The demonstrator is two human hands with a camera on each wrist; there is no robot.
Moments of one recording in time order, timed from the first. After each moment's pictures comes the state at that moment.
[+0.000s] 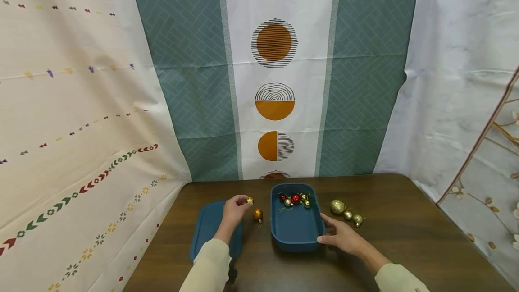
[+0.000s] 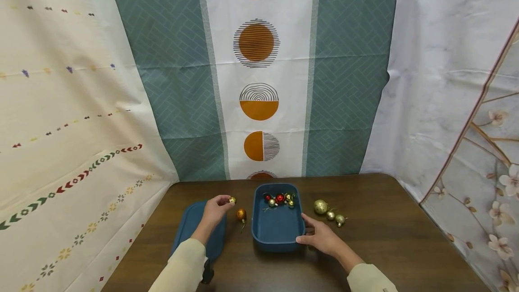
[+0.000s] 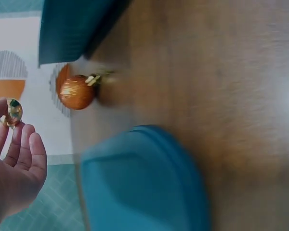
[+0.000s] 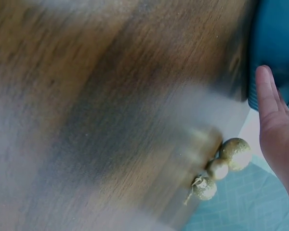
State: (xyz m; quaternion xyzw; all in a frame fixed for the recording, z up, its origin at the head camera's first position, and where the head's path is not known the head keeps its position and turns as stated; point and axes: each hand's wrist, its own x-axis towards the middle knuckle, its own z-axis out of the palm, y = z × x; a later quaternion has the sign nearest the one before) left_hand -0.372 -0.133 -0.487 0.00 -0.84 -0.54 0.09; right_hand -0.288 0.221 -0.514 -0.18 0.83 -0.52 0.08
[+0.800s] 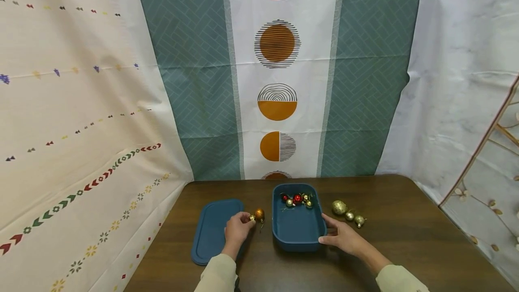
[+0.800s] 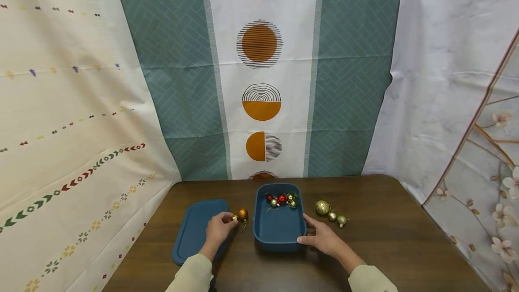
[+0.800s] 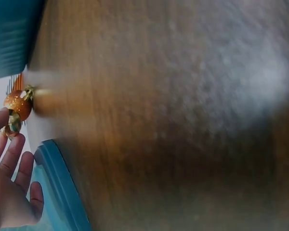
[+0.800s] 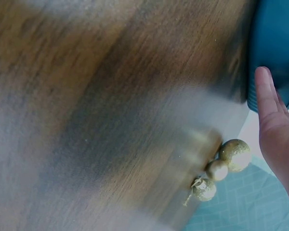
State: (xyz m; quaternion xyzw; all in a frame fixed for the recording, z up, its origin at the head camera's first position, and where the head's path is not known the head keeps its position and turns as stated) left_hand -0.347 -0.132 -0.539 0.02 -0.89 -0.43 0.14; right_hand -0.284 0.218 -0.510 -0.18 0.83 -0.52 0.08
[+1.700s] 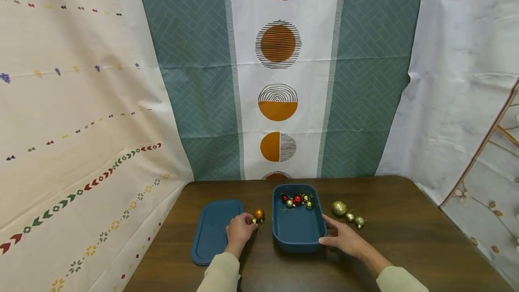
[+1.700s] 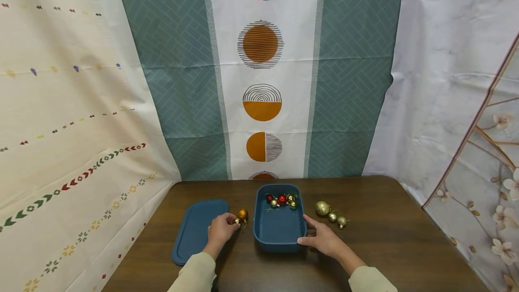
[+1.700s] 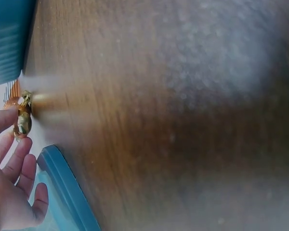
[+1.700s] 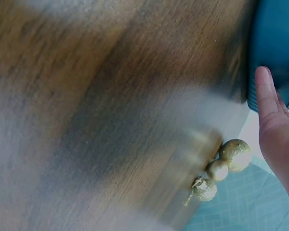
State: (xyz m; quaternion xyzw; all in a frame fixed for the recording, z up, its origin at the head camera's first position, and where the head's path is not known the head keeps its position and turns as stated) left_hand -0.343 -0.125 -0.535 -0.02 -0.93 -0.34 0.16; right_hand -0.284 0.218 -0.511 -0.19 0.83 -0.53 0.08
